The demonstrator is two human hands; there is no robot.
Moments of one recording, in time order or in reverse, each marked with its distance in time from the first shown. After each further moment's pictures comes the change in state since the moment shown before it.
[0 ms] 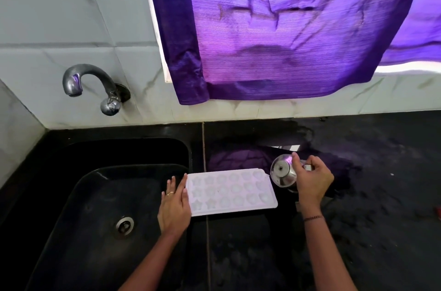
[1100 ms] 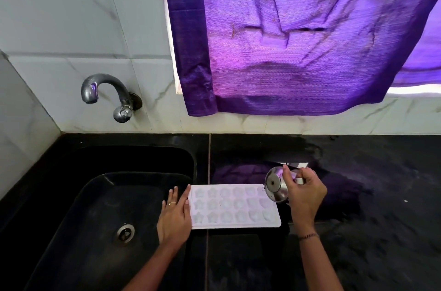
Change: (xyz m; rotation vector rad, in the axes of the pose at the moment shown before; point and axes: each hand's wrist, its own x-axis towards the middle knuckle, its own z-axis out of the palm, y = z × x) left_hand 0.000 -0.002 -0.001 0.131 0.001 0.013; right_hand -0.005 -0.011 0.017 -0.005 -0.079 -0.163
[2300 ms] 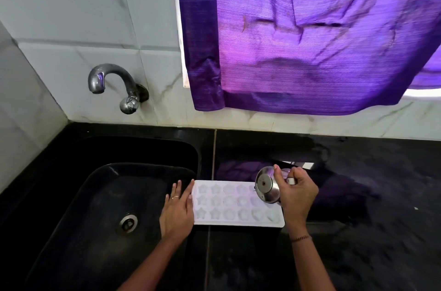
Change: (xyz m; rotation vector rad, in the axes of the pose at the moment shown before) left_hand -0.002 0.003 -0.001 -0.045 -0.001 -0.022; right_hand -0.012 -0.016 0.018 0.104 -0.105 -0.035
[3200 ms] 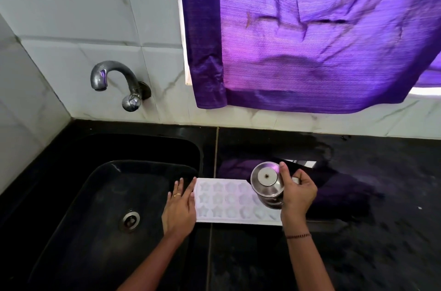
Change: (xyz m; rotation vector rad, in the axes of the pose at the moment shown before) left_hand 0.000 0.001 -0.001 0.013 -0.010 -0.005; right_hand -0.003 0.002 0.013 0.342 0.146 0.535
